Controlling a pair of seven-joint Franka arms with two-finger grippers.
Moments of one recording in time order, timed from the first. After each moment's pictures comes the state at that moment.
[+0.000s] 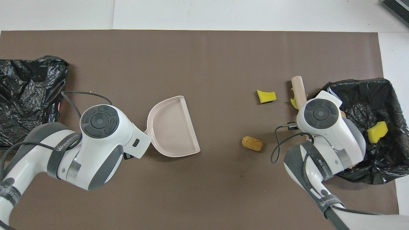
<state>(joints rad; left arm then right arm) -0.40 0.00 -0.03 -2.18 0.13 2.07 0.84 0.21 0.10 0.19 -2.16 -0.22 2.17 0.34</state>
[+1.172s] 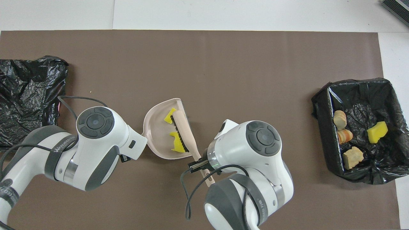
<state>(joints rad) -0.39 0.00 -0.03 -2.21 0.12 2.07 0.84 0.27 0.04 0.33 -2.04 0.43 2.05 0.09</state>
